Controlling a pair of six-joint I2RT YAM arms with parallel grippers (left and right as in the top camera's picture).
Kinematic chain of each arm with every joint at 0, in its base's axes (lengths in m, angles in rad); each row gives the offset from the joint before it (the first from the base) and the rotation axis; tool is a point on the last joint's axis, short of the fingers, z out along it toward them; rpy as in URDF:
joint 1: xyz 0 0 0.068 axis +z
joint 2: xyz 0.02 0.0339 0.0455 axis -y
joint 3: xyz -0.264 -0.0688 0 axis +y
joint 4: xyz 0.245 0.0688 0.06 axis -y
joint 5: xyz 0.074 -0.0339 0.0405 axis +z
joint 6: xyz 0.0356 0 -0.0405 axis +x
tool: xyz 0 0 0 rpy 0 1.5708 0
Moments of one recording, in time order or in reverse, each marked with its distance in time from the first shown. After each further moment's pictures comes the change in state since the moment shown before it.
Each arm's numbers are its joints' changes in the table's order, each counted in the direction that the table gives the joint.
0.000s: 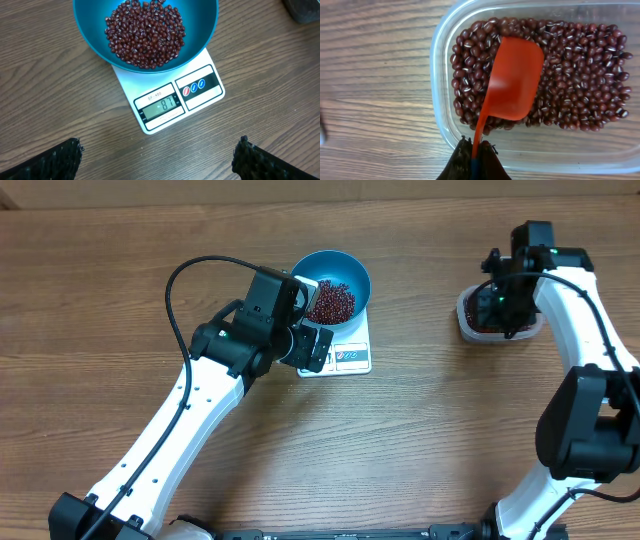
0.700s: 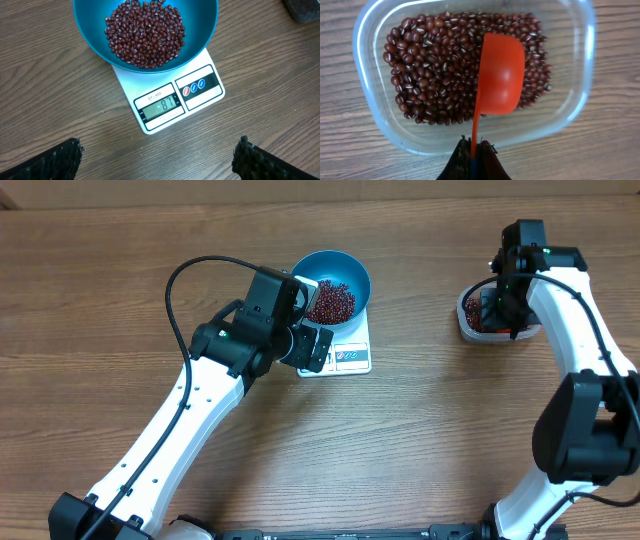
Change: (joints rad) left arm 0.000 0.000 0.000 0.000 0.000 0.000; right arm 0.053 0.011 0.000 -0.021 -0.305 0.099
